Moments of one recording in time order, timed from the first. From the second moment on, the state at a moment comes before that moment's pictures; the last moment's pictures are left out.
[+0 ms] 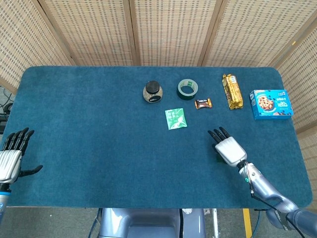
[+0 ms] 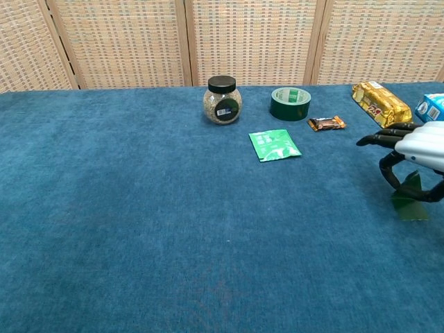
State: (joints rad) left arm -0.17 -1.20 -0.06 -1.46 1.44 1.38 -0.04; right arm 0.59 -1.40 -0.05 -1.21 -1.56 1.03 -0.13
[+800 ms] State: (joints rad) left arm -0.16 -1.19 -0.05 -1.47 1.46 1.41 -0.06; right arm 0.42 -1.23 -0.07 -1.35 -1.71 1.43 -0.07
